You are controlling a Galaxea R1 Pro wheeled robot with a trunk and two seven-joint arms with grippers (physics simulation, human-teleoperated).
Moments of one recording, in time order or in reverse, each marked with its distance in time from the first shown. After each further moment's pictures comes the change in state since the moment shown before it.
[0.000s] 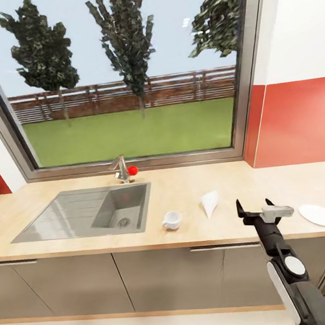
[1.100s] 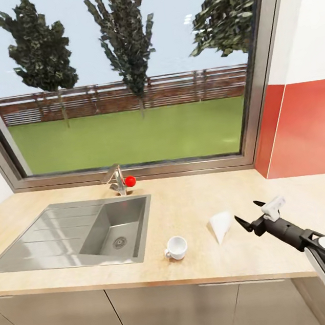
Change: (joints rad) left arm 0.051 0.002 0.001 0.004 0.001 0.005 0.000; right arm -0.016 -0.270 -0.004 -0.093 0.018 0.353 0.601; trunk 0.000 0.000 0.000
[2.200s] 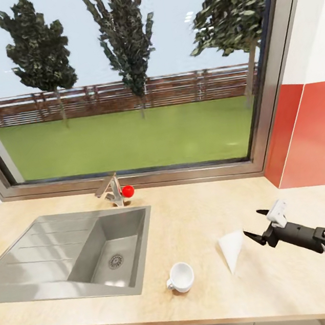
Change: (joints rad) left arm 0.014 -0.006 0.004 0.000 0.002 0.003 0.000; right arm 0.000 -0.121 0.002 -0.009 0.102 0.077 0.257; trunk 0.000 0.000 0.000
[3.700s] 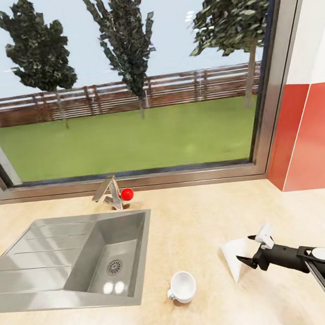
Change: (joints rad) left arm 0.014 -0.004 0.003 0.001 0.003 0.015 -0.001; right arm 0.007 0.105 0.011 0.198 0.094 0.001 0.061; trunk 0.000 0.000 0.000
